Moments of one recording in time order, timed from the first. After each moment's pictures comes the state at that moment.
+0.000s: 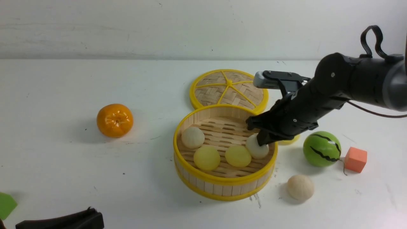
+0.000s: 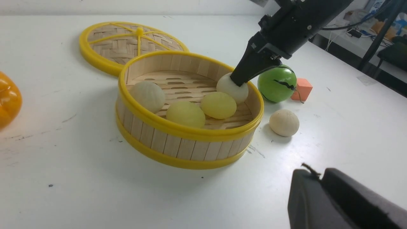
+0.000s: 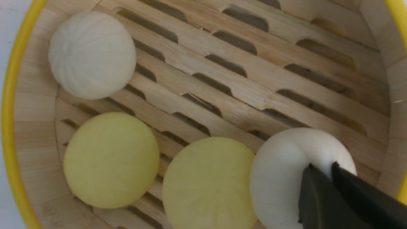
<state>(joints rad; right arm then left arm) 0.33 1.90 -1.39 0.39 0.65 -0.11 -0.69 0.41 -0.22 -0.28 0.06 0.03</state>
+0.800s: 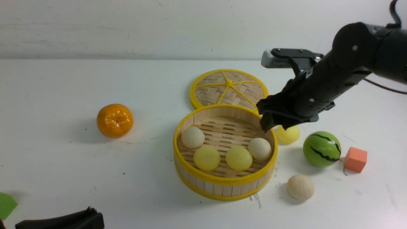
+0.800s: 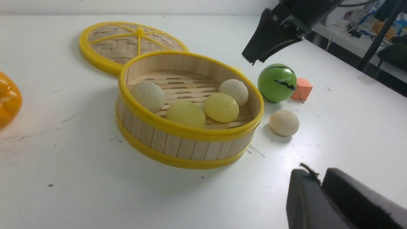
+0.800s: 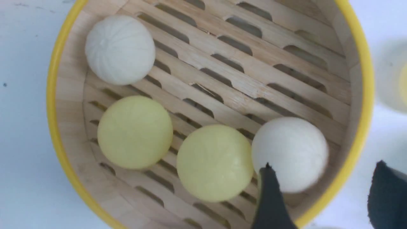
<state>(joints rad) 0.33 1.77 -1.46 0.28 0.85 -0.07 -0.69 0.41 -0.22 -0.28 0.06 0.03</state>
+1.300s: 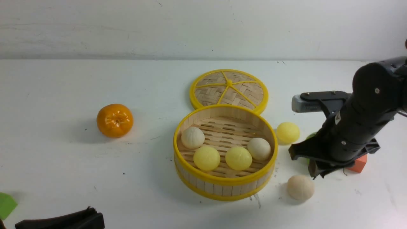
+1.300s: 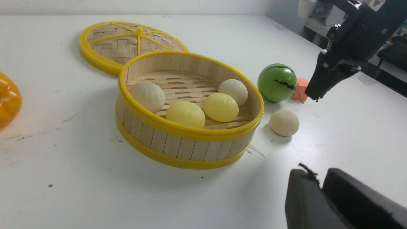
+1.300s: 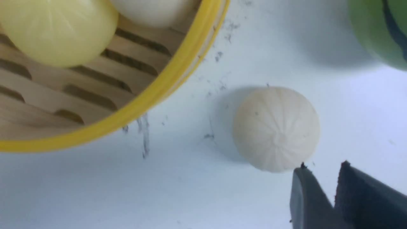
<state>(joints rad) 0.32 1.67 -1.17 0.07 0.87 0.17 -0.69 0.41 -0.22 -0.28 0.06 0.03</state>
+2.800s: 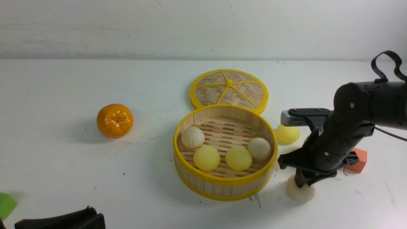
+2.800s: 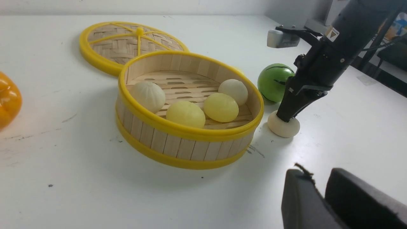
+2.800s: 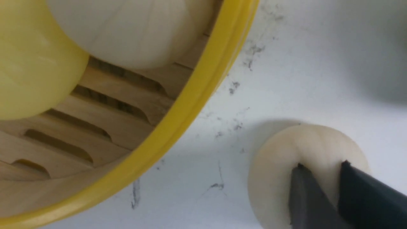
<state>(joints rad) 0.29 1.82 -1.17 0.16 0.76 0.07 -0.69 0.41 -0.22 -0.28 0.06 0.03</state>
